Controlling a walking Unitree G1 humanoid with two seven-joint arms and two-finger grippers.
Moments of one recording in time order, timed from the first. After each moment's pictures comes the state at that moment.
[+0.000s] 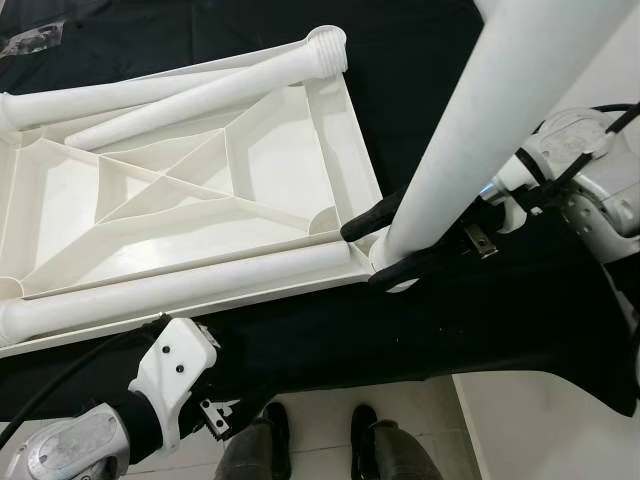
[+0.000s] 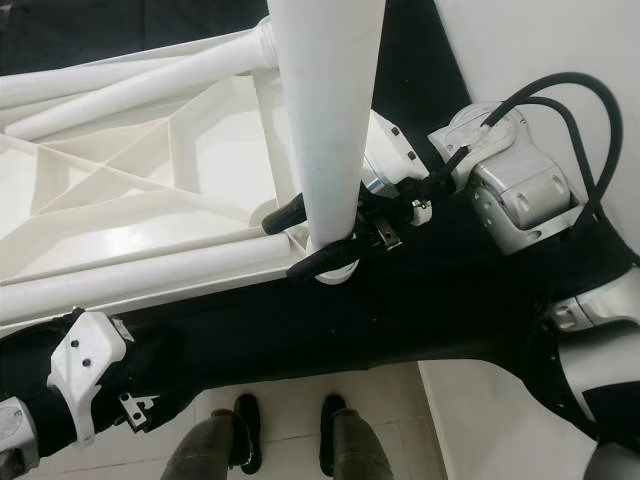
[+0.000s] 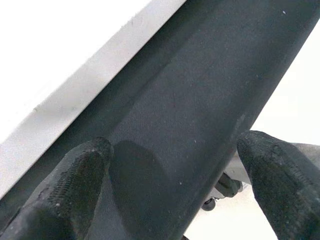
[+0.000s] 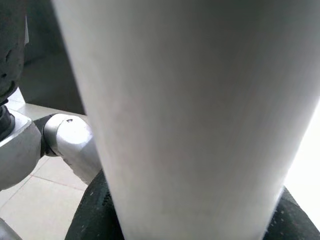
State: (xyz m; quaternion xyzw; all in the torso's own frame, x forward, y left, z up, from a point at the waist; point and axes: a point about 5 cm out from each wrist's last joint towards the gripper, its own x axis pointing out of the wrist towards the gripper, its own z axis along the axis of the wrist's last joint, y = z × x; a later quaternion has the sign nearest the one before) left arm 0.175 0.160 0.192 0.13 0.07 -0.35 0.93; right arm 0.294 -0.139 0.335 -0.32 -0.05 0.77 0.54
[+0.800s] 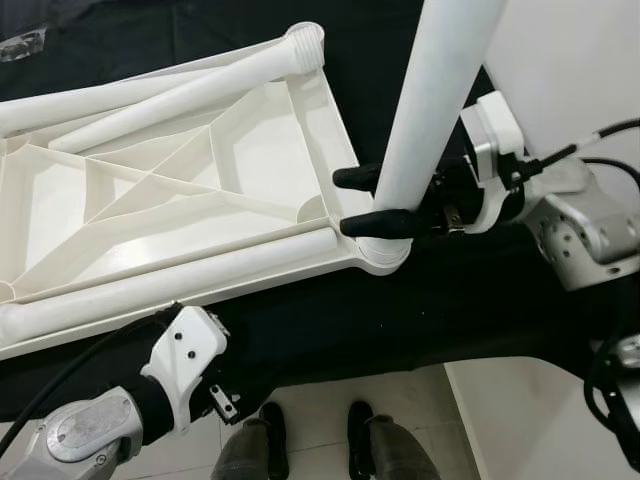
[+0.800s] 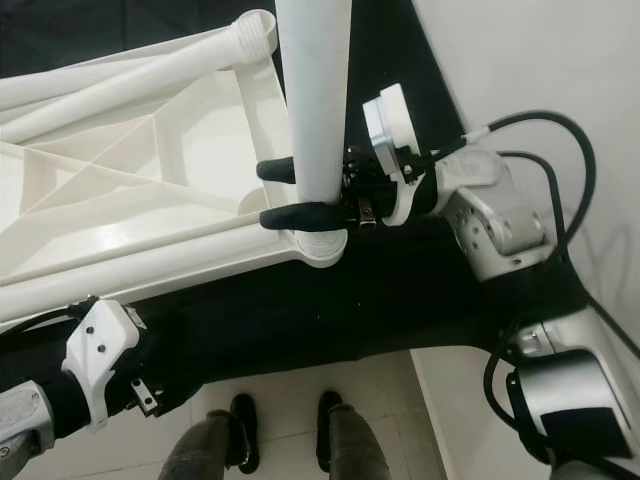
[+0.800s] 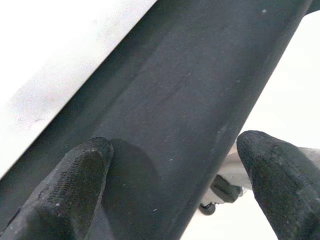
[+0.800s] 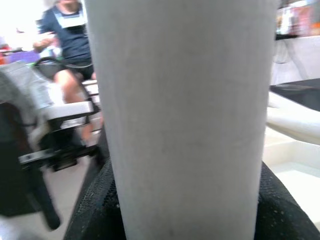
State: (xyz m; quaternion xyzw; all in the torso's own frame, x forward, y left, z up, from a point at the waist) left arm 0.188 0.154 0.190 0.14 0.06 -0.36 0.92; right arm 0.311 -0.144 0.317 -0.14 -0.15 0.68 0.71
